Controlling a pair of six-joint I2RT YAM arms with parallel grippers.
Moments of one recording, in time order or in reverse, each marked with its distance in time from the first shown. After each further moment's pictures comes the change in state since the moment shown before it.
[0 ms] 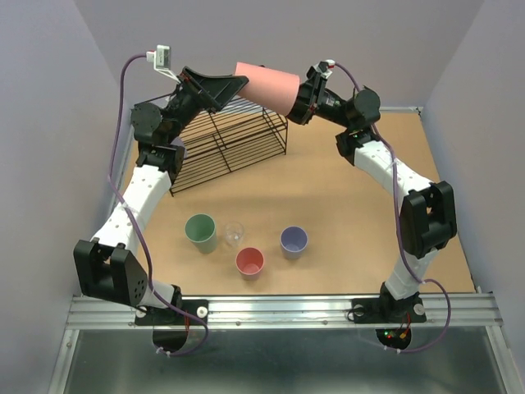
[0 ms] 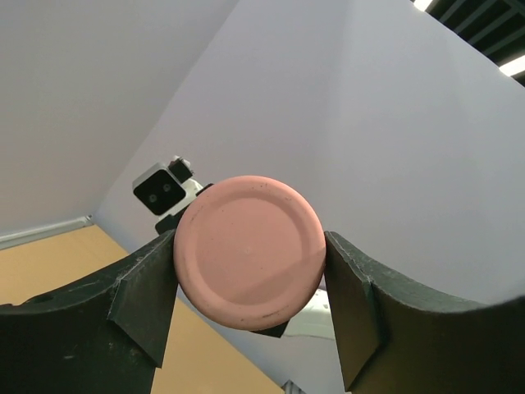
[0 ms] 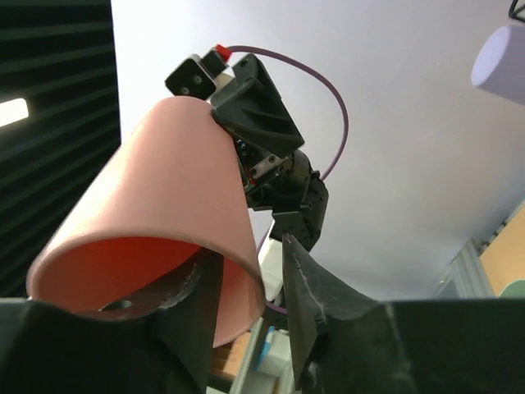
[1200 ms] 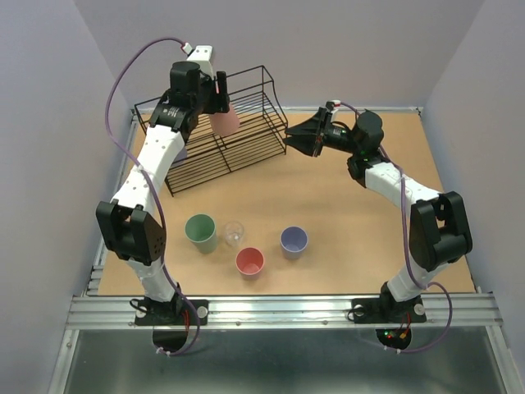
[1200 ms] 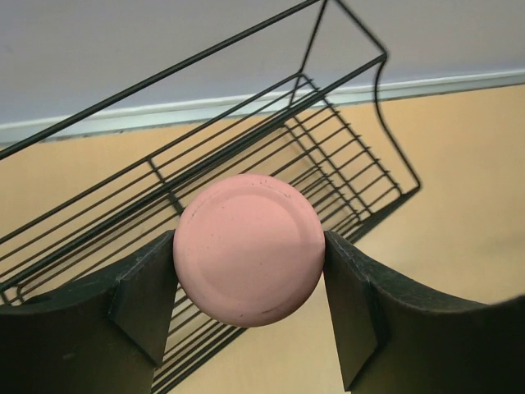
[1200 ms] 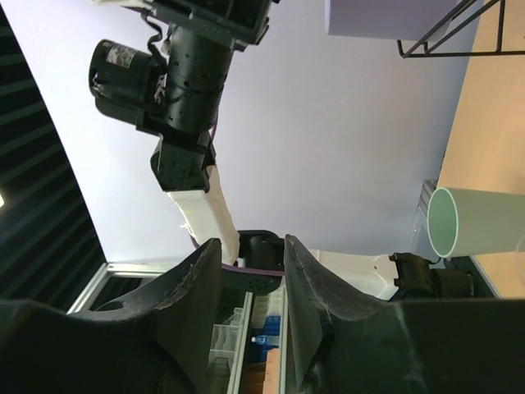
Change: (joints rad) left arm -0.026 0.321 0.530 -1.182 -0.600 1.007; right arm -0.068 -0.134 -0.362 -0.138 -0.055 -0.072
